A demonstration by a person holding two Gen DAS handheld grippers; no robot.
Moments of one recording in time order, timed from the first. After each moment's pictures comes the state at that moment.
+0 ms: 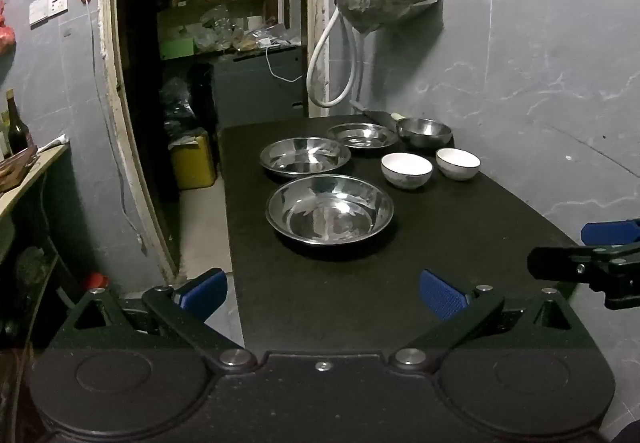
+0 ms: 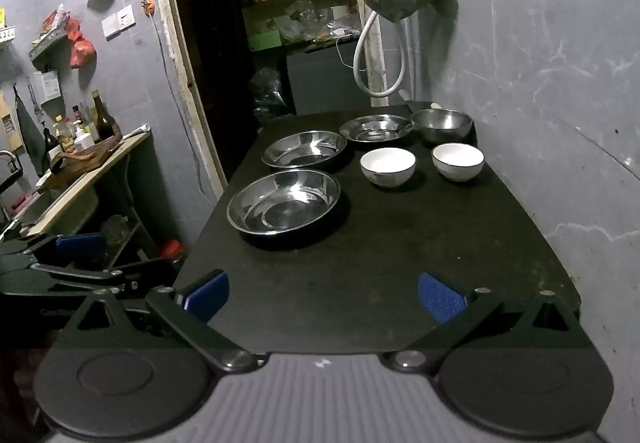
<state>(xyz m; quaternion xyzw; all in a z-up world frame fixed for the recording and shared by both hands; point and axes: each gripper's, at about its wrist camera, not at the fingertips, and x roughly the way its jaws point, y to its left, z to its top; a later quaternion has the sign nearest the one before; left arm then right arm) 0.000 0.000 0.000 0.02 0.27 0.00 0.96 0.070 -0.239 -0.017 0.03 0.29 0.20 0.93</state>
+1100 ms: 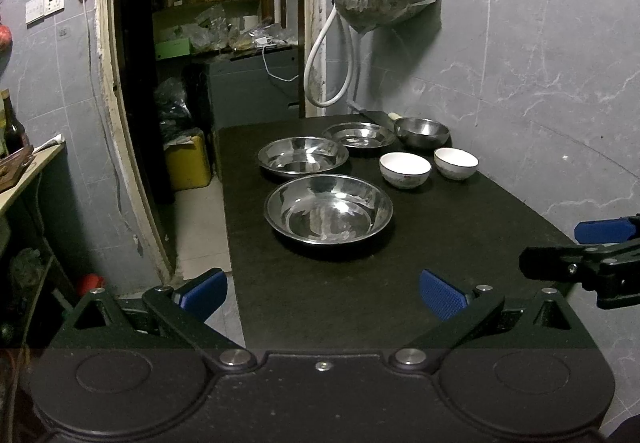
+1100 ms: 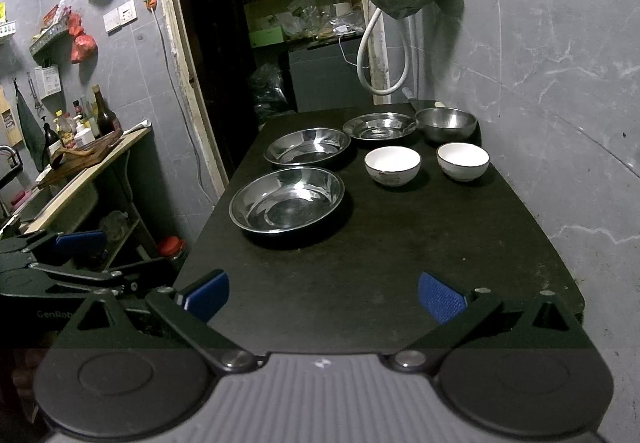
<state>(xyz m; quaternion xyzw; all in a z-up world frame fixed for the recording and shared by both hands) 0.000 -0.004 0.002 0.01 0.27 -0.01 0.96 0.074 -0.232 -0.016 0.02 0.30 0.20 0.93</state>
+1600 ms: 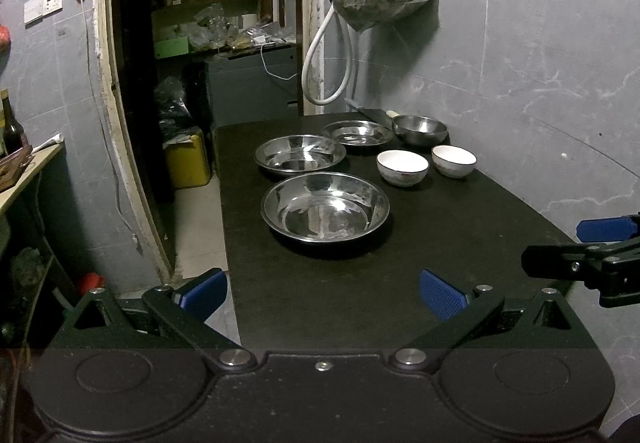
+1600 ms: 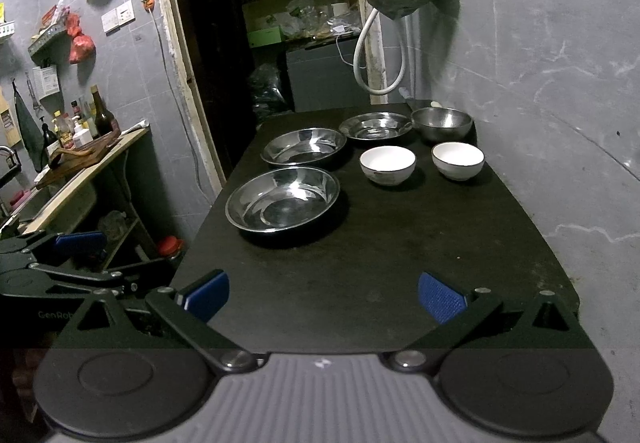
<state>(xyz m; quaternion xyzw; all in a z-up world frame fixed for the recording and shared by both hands) 0.000 0.000 -0.001 0.01 0.28 -0.01 0.96 0.075 -0.236 -0.018 0.02 0.30 0.20 0.93</state>
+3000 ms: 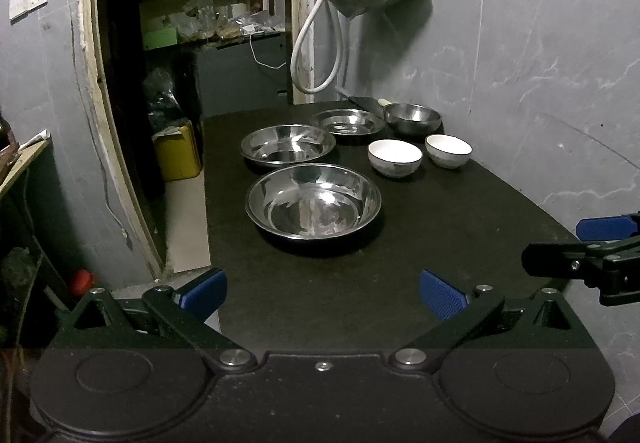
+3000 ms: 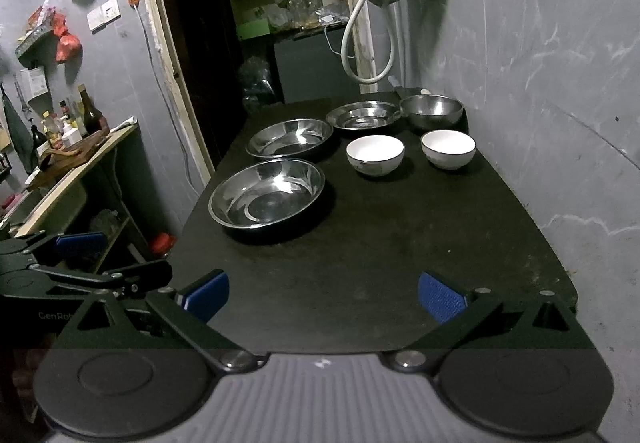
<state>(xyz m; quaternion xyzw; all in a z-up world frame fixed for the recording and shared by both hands) 0.021 -0.006 -0.008 0.01 0.30 -0.03 0.95 0.084 -0.240 -0.021 0.03 0.32 0.18 0.93</state>
